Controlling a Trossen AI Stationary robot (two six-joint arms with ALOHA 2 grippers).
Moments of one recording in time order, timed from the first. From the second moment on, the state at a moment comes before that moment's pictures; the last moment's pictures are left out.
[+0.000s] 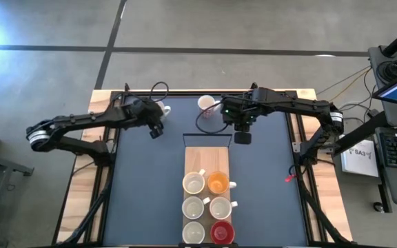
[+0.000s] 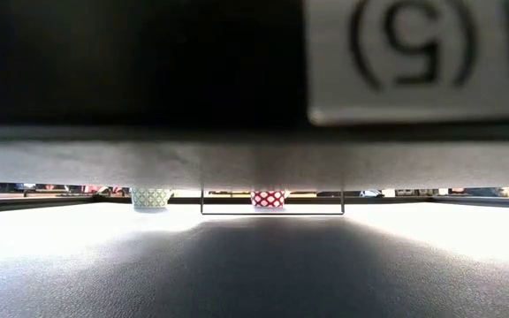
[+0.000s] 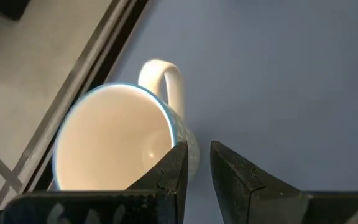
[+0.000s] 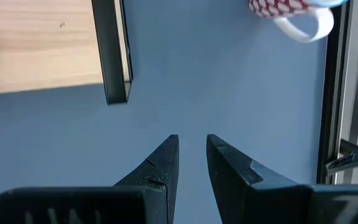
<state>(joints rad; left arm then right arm) 0.48 1.18 0.69 -0.42 -0.27 0.17 -0.21 1.66 1.67 -1.37 0.09 -0.15</state>
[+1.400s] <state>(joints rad) 0.48 1.45 1.15 -0.92 -0.17 -0.04 -0.28 1.65 1.66 -1.49 0.09 -0.26</state>
